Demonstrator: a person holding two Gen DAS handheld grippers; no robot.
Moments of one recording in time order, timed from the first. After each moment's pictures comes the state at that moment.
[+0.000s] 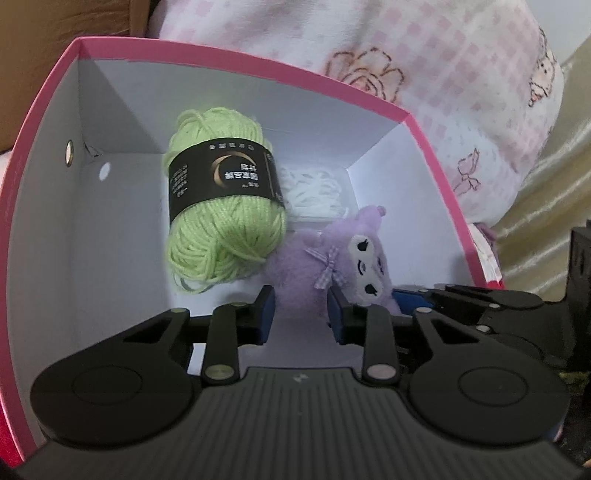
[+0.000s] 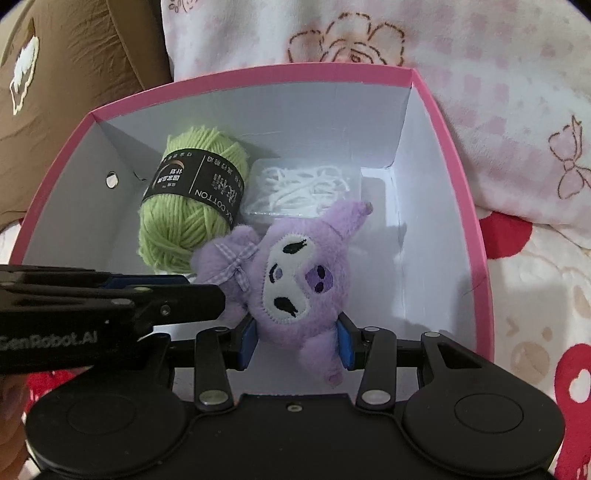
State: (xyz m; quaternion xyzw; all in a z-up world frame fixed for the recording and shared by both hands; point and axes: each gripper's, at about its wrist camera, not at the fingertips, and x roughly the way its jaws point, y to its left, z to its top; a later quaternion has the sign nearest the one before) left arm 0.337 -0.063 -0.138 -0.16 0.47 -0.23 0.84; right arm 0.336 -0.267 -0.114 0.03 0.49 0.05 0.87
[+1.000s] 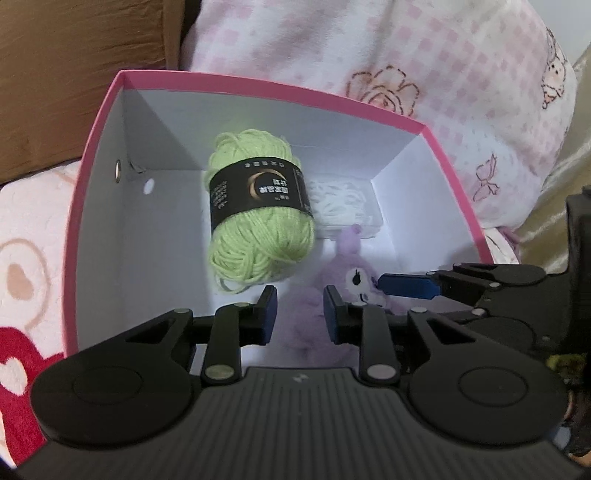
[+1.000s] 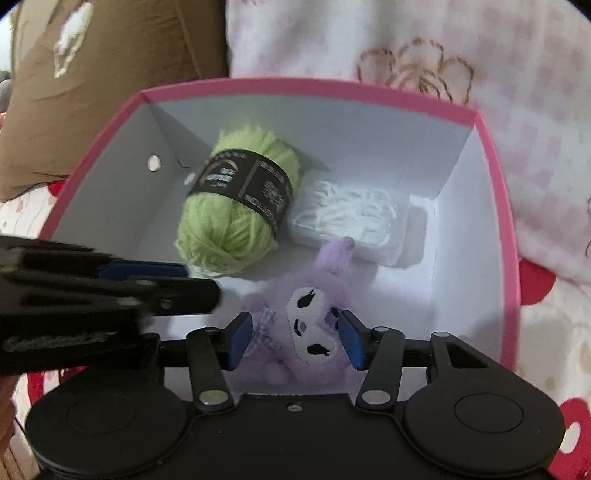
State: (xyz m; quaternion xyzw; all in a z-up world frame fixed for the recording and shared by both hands) left arm 0.322 -0.053 -0.115 -0.13 0.46 -0.18 0.86; right arm 0.347 -0.251 -0.106 -0.03 0.49 0.11 0.86
